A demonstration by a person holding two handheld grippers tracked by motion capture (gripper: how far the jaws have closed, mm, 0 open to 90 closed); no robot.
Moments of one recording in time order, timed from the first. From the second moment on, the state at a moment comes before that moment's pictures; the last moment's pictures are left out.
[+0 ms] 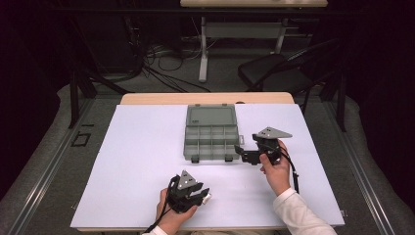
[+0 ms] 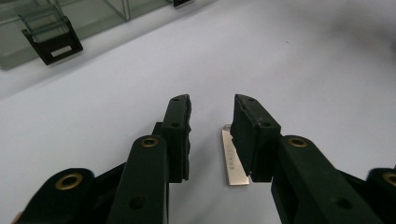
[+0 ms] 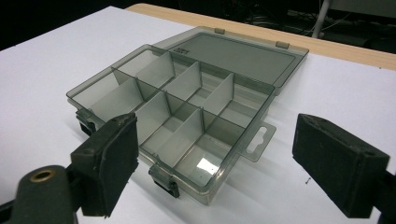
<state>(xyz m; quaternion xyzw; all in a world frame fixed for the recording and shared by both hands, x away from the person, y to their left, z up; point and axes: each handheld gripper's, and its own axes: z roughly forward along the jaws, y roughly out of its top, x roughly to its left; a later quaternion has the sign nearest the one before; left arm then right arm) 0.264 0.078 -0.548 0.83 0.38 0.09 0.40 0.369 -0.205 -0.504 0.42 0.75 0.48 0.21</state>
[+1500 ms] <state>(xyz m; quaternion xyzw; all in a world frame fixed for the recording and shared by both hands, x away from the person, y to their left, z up) 0.253 0.065 -0.561 0.84 0.37 0.09 0.38 0.370 -0.206 -0.506 0.42 0.75 0.47 0.21</state>
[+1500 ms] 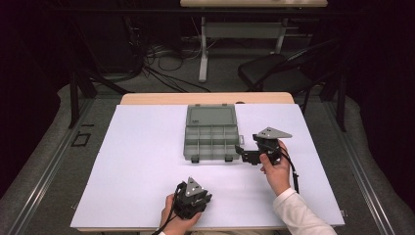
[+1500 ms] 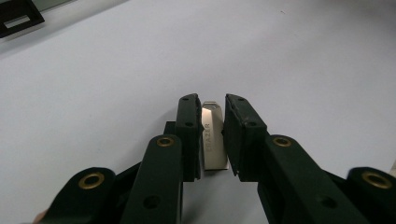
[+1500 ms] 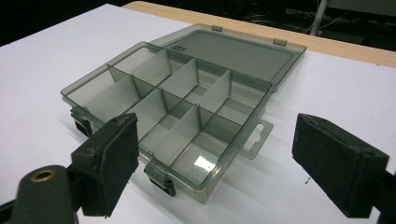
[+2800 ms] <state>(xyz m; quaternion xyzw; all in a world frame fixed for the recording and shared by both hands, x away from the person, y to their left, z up) 0.254 0.066 -0.559 0.84 0.38 0.10 0.38 0.371 -0.207 -0.508 0.42 0.75 0.47 0.21</state>
